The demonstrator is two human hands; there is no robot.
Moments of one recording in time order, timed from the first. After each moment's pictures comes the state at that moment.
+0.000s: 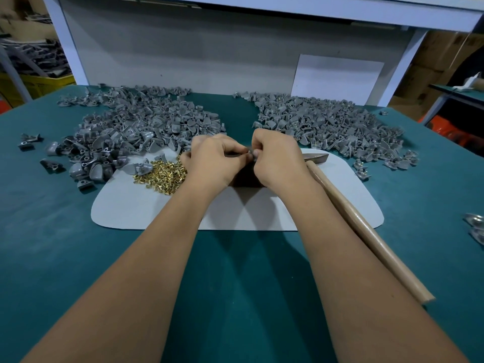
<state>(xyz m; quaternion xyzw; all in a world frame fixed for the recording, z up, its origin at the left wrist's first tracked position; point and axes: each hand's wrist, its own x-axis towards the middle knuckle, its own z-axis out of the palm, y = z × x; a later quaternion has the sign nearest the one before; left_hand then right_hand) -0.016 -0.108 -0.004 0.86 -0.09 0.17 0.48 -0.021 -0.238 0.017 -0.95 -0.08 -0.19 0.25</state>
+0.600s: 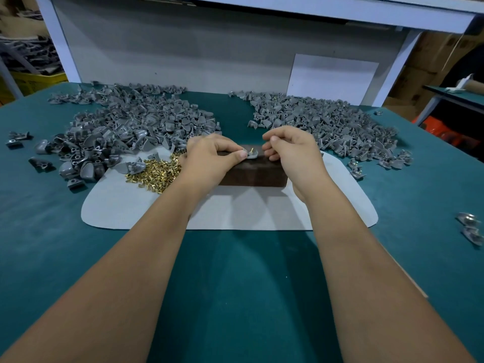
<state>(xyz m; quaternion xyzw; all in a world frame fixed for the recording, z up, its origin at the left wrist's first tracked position) -0.016 -0.105 -0.004 0.85 -0.12 0.13 0.50 -0.023 -0.266 0.016 -0.79 -0.01 -0.14 0.59</state>
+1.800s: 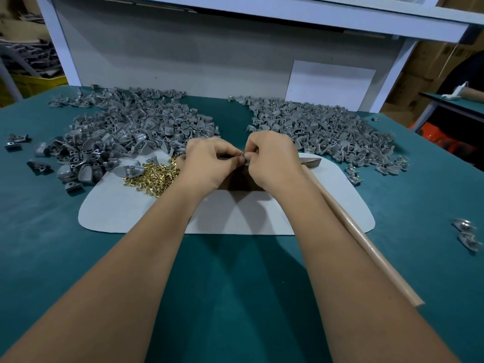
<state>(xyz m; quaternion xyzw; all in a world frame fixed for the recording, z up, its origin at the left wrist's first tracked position) -0.013 -0.109 -0.003 0.84 -0.11 0.14 0.52 -0.021 -0.240 0.025 -0.96 -0.06 -0.19 0.21</state>
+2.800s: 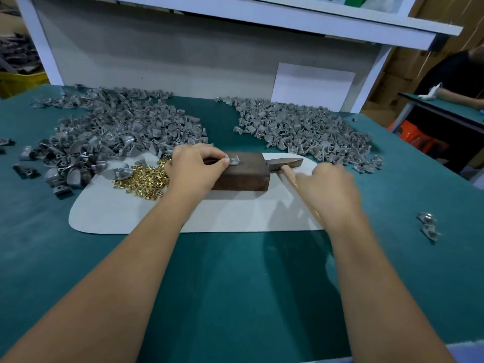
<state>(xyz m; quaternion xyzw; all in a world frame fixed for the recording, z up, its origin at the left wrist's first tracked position) -0.018 -0.112 -0.010 0.85 -0.04 0.19 0.48 -0.072 -0.322 0.022 -0.96 0.21 -0.13 0.16</state>
